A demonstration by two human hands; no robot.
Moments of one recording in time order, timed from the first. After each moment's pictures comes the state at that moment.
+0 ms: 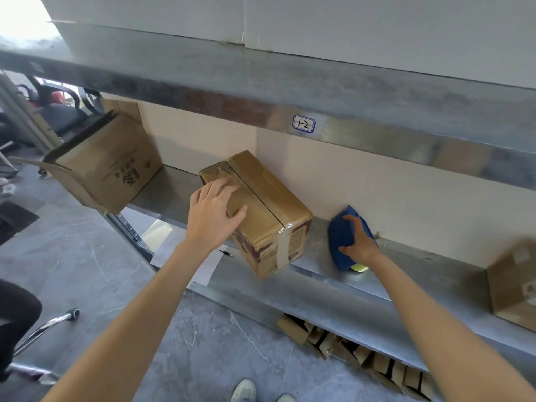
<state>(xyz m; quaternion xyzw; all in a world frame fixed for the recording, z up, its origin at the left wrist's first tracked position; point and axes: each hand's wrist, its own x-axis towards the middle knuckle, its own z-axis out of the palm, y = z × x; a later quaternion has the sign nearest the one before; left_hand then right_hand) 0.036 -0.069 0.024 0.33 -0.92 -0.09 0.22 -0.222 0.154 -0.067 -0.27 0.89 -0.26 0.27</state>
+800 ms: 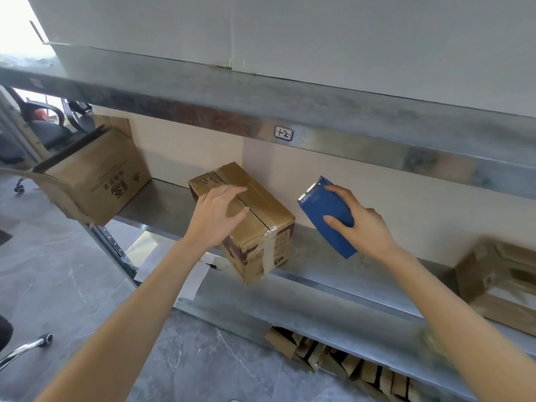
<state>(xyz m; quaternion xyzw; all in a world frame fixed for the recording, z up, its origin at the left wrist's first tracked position) 0.024 -0.050 0.046 0.24 -0.92 -0.19 0.23 -0.182 0.187 0.059 -0.46 0.84 -0.28 0.03</state>
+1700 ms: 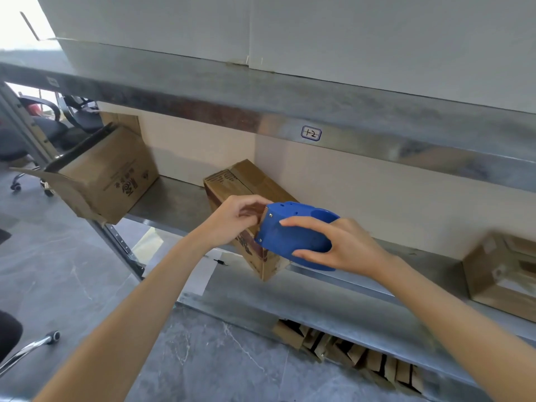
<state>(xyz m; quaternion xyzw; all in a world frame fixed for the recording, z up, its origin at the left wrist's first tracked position) 0.054 -0.051 0.076 0.09 -0.84 -0.52 0.13 -0.095 0.162 0.087 -0.67 0.72 -0.19 -0.02</state>
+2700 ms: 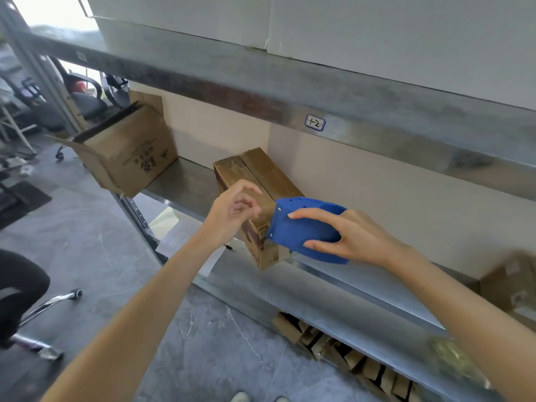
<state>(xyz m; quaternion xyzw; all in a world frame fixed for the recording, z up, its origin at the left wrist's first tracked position) 0.060 -0.020 0.056 0.23 -0.79 -0.51 0.25 -0.135 0.168 0.089 -0.73 0.67 -0.14 0.04</state>
